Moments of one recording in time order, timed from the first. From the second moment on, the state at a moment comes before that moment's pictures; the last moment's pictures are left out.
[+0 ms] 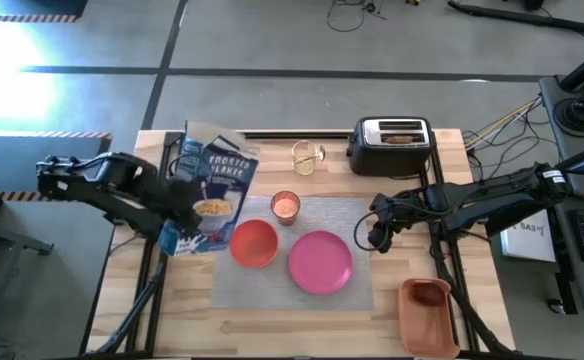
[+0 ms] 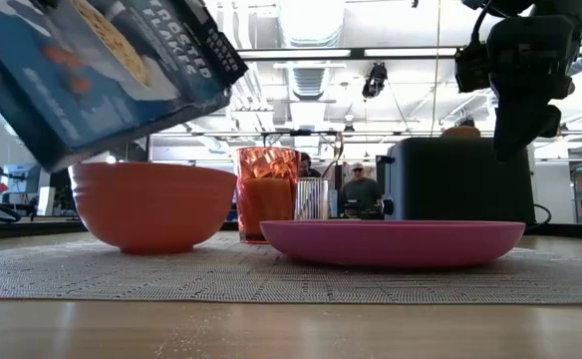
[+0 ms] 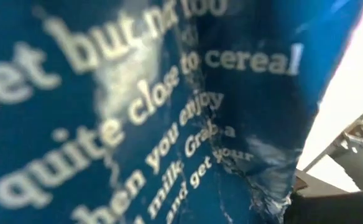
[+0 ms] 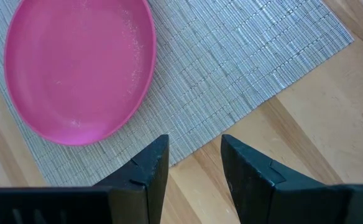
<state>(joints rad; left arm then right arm) -0.22 1.08 1.39 -1.57 -0.04 -1.13 0.11 1.05 0.71 -0.74 0.00 0.76</state>
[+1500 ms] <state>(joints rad) -0.67 1.34 1.59 -1.57 0.47 -1.44 0.11 1.05 0.71 -0.74 0.00 0.76</state>
